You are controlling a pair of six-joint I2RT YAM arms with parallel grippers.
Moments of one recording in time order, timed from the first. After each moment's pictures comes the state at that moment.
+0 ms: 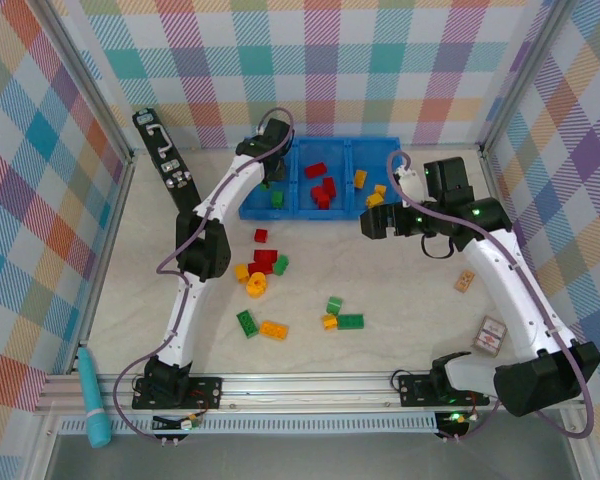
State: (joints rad) left arm -0.41 2.51 2.48 -0.98 -0.38 -0.30; right arm 0.30 1.24 1.35 -0.96 -0.39 0.09
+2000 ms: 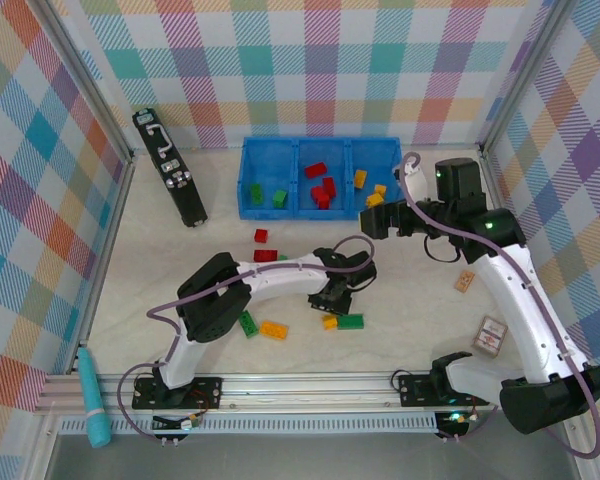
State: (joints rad) left arm -1.06 2.07 1.54 -0.92 -0.11 -0.77; right arm 0.31 1.15 1.34 -0.89 -0.47 0.10
